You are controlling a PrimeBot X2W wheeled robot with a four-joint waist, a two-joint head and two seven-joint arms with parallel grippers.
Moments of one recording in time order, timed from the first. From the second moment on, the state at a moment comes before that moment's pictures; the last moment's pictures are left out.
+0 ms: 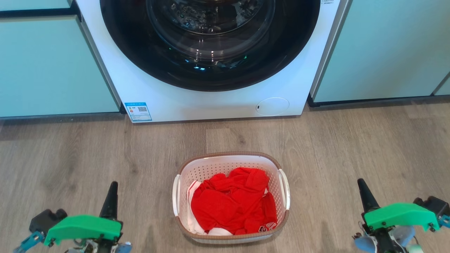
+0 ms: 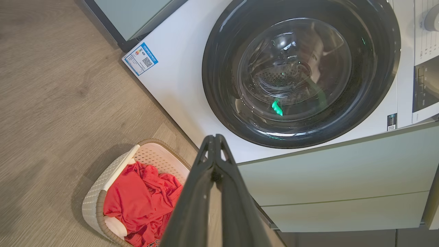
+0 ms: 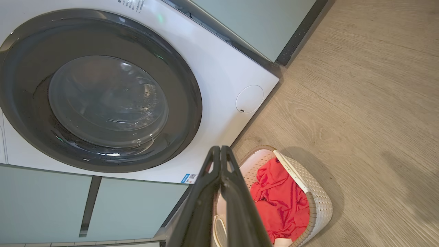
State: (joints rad) left arm 0.06 0.06 -0.04 0.23 -1.13 -0.06 -0.04; right arm 0.00 -0.05 -0.01 0.30 1.14 0.13 -0.04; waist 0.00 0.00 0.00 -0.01
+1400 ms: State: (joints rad) left arm -0.03 0.06 0.04 0.27 -1.60 -0.12 0.07; right arm -0.04 -0.06 -0.10 0.28 1.60 0.13 0.08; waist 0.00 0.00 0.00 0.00
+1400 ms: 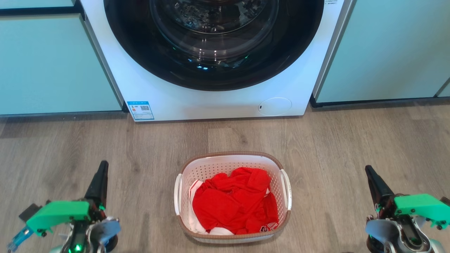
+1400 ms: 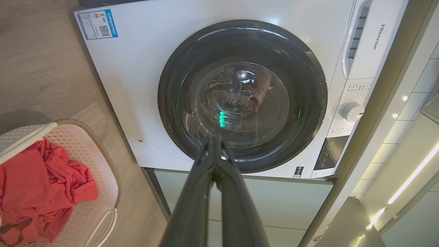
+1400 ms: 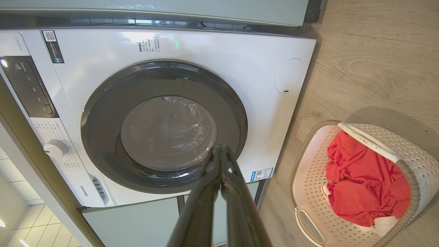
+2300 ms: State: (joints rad) left arm -0.05 0.06 0.05 0.27 -1.63 -0.12 0.09; right arm -0.06 -0.06 -0.11 0.28 1.63 0.13 0.09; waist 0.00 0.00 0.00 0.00
